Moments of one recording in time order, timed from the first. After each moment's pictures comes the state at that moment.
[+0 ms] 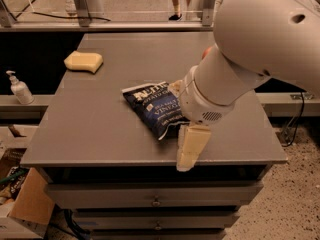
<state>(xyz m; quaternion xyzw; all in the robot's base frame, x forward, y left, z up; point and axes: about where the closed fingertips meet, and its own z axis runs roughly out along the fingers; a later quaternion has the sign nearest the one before) 0.442 -0.040 0.866 -0.73 0.65 0.04 0.21</state>
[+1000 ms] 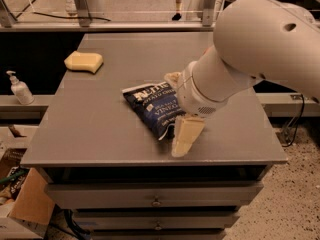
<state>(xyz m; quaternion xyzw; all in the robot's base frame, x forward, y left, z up) 0.477 -0.032 0.864 -0.73 0.63 0.02 0.26</state>
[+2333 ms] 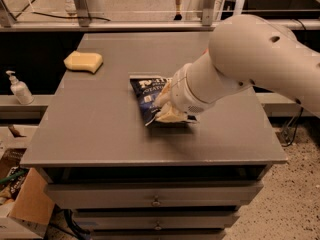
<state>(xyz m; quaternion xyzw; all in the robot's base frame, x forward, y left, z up) 0.505 -0.010 0.849 -0.70 0.64 0.04 0.31</state>
